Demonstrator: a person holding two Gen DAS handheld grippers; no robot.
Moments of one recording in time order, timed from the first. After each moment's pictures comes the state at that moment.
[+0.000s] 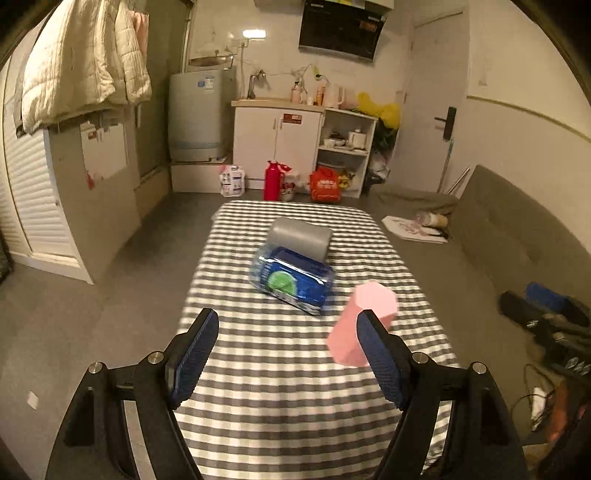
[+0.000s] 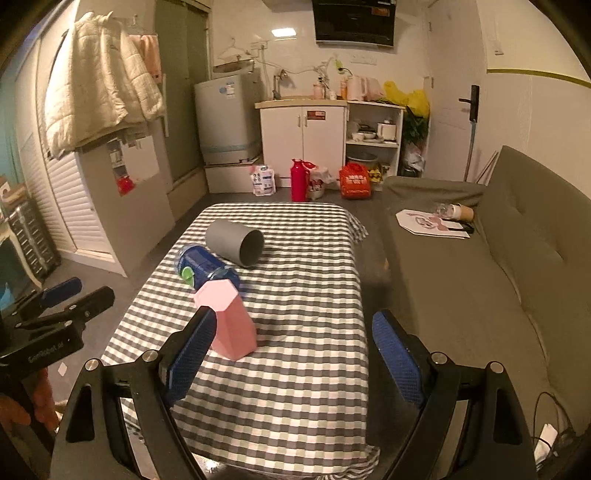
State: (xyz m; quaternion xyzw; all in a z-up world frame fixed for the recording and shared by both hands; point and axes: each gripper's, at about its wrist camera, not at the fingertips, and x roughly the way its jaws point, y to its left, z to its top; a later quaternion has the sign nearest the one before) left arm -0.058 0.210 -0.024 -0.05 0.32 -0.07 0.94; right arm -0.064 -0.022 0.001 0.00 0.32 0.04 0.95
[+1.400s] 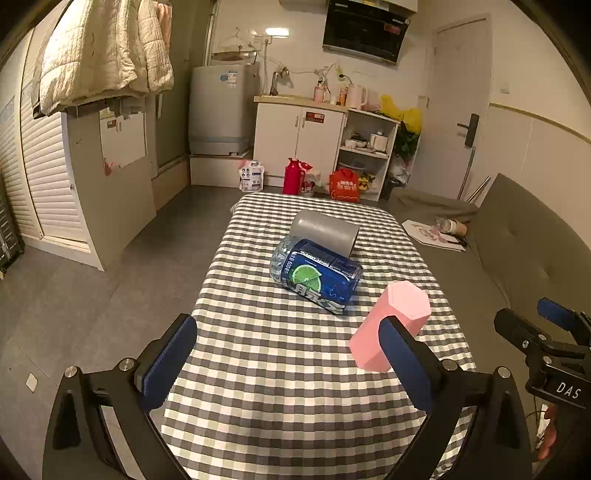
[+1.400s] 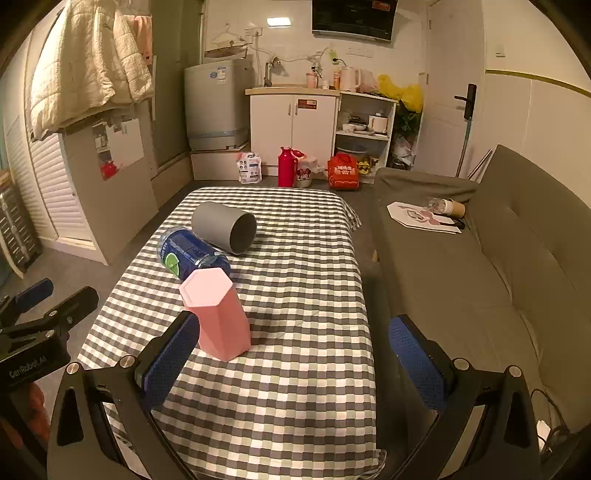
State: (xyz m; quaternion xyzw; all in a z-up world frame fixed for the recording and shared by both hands) left arm -0.046 0.220 -0.043 -0.06 0.32 -0.03 0.94; right arm -0.040 0.002 -0.027 -0.02 0.34 0.01 0.94
